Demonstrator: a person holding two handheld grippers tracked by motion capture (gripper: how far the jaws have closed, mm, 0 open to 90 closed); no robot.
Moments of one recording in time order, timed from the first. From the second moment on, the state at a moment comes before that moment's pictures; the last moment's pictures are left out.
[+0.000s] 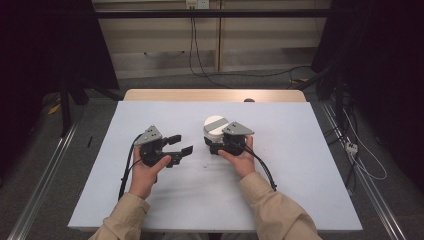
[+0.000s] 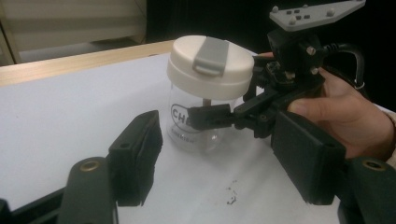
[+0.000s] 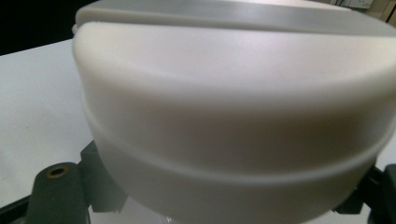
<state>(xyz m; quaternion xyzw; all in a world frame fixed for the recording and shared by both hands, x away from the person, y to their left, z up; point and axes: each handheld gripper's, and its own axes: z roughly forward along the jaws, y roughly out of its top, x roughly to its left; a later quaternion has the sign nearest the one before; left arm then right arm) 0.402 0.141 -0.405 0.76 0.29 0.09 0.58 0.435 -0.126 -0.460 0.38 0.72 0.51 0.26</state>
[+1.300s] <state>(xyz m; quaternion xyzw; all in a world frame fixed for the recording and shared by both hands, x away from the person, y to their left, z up) 0.441 0.100 -0.403 0.79 0.29 0.07 0.53 0.435 -0.126 -0.461 0.38 0.73 0.51 0.26</state>
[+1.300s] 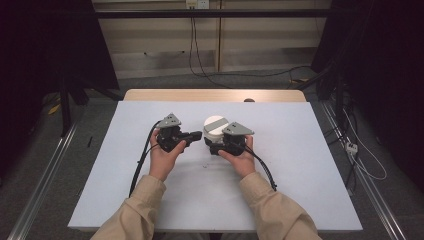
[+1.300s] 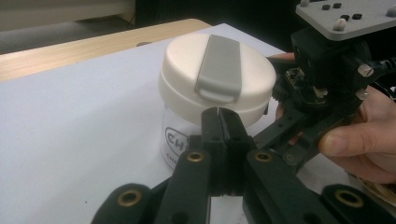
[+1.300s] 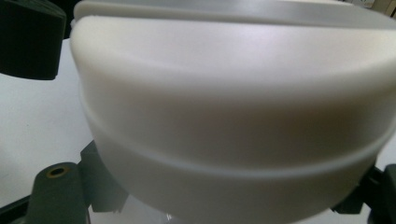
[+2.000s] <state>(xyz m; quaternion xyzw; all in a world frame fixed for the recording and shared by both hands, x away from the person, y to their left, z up) 0.446 0.093 -0.403 0.79 0.29 0.07 0.53 0.435 -0.126 -0.461 0.38 0.73 0.51 0.26</state>
